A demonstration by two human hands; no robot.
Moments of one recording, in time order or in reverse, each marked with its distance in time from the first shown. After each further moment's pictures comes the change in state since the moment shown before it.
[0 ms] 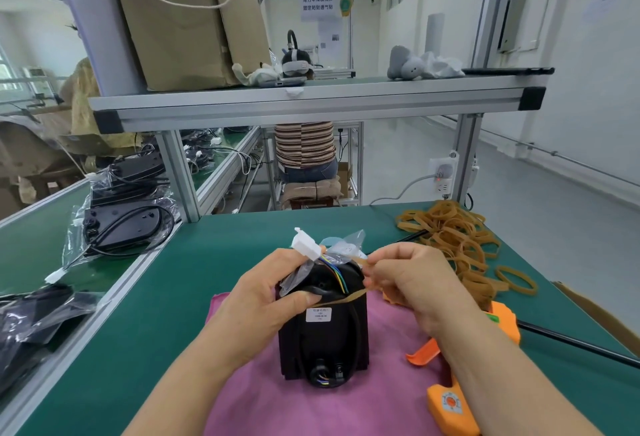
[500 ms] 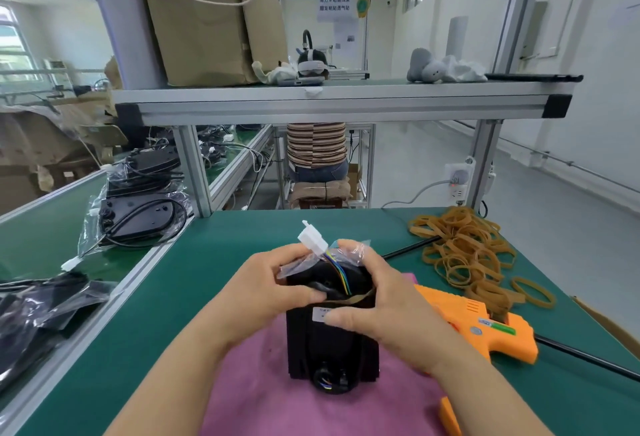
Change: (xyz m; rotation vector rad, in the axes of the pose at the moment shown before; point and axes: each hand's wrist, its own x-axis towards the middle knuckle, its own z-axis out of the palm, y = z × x) left_hand 0.008 0.005 -0.021 -0.162 -0.084 -0.117; right_hand -0.014 0.014 0.022 -0.370 -0.424 -0.382
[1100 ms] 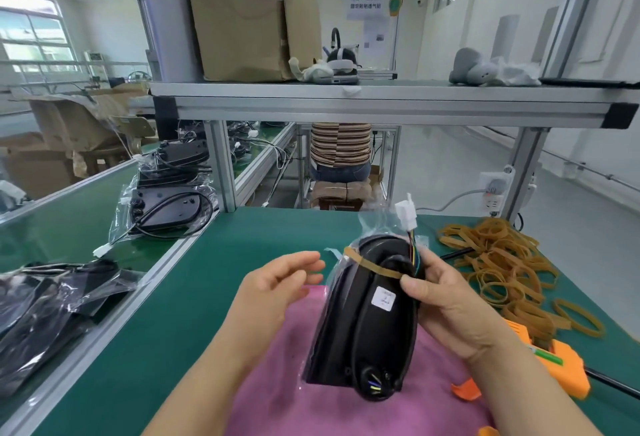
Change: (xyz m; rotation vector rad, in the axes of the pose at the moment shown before) left_hand -0.010 -0.035 -0.004 -0.238 0.427 -0.084; right_hand 0.036 0.038 -0.019 0.923 -0.054 0.046
